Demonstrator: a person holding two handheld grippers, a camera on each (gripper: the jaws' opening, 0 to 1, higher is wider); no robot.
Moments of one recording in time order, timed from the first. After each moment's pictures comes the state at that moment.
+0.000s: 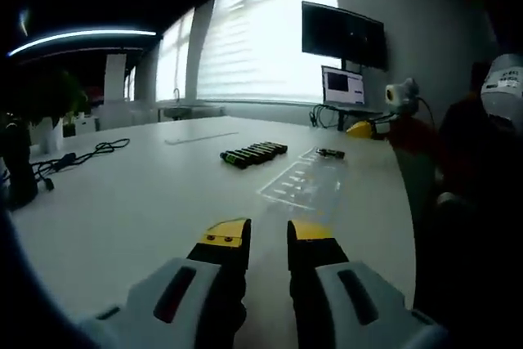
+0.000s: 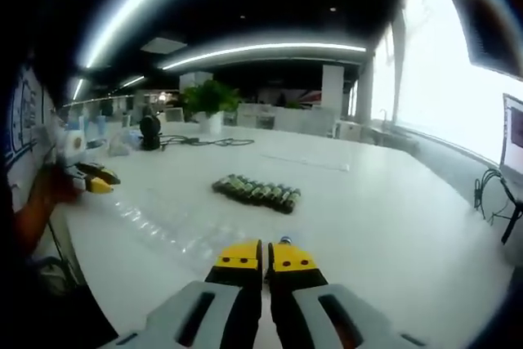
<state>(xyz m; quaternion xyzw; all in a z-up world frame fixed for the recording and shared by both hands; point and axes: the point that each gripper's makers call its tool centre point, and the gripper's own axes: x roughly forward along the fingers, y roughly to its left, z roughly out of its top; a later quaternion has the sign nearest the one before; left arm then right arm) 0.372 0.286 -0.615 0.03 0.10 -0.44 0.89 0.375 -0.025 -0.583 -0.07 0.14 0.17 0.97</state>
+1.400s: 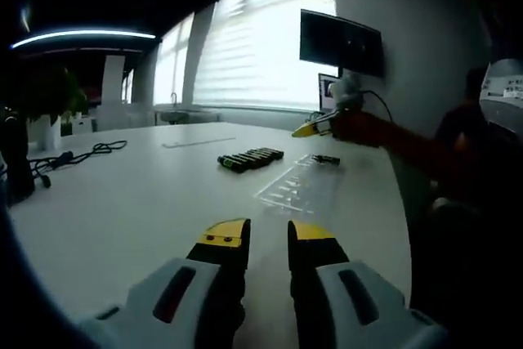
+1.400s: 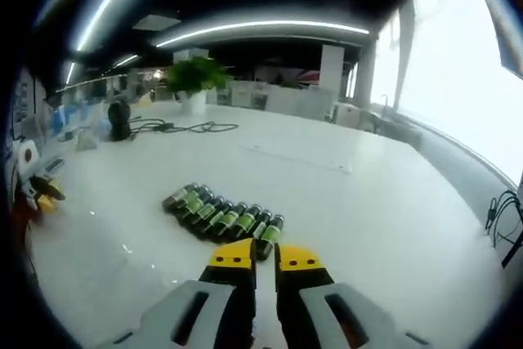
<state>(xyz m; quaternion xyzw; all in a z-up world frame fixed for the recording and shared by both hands) 0.370 0.287 -0.610 0.01 0.08 -0.45 0.89 0.503 -0.022 -0.593 -0.09 0.21 0.15 0.96</state>
